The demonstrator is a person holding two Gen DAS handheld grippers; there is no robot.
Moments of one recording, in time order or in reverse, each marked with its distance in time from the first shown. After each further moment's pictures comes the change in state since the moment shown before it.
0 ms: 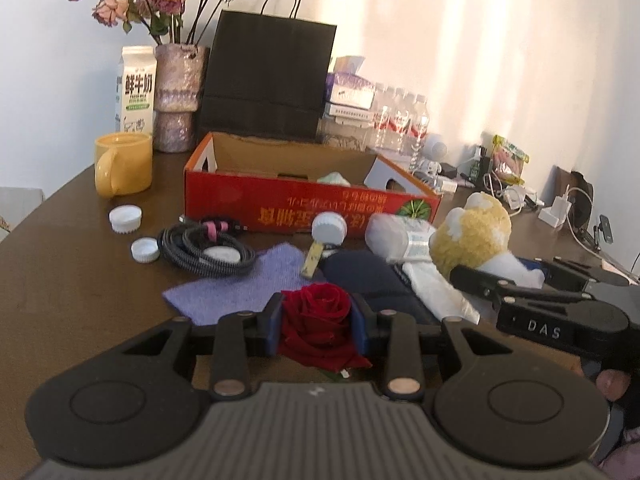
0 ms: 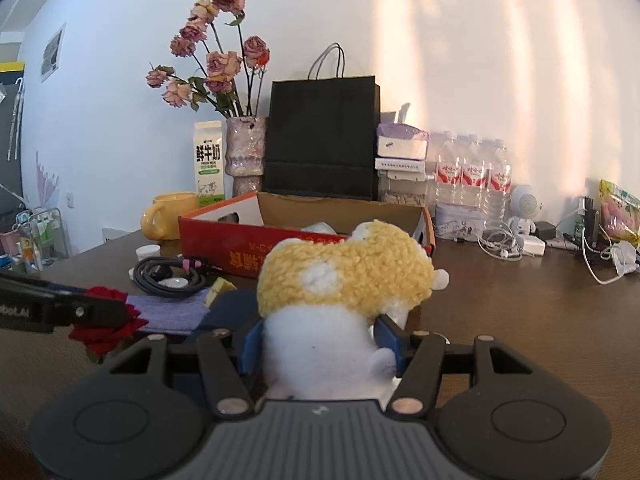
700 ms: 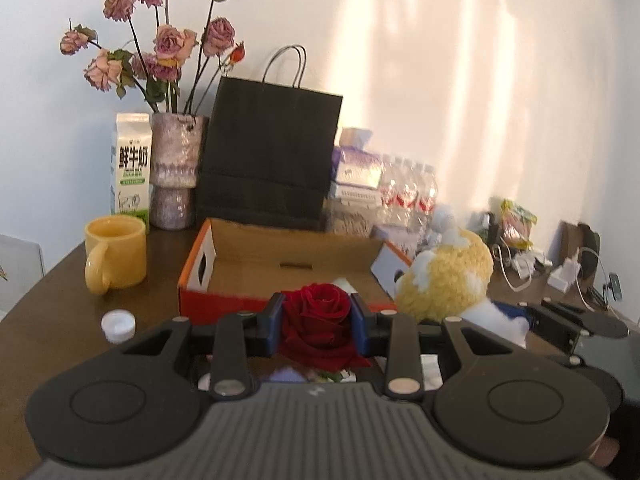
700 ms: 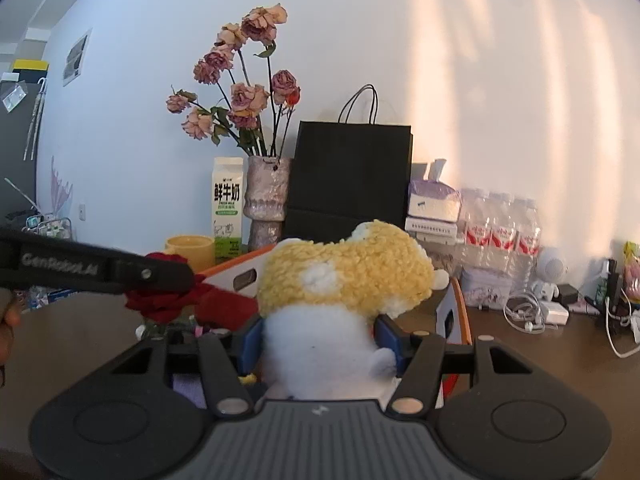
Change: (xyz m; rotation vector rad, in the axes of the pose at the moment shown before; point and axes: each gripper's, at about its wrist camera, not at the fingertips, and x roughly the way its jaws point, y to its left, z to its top) left arm 0.025 0.003 0.078 -0.011 -0.167 0.012; right arm 0.040 0.025 0.067 -0.074 -0.091 0.028
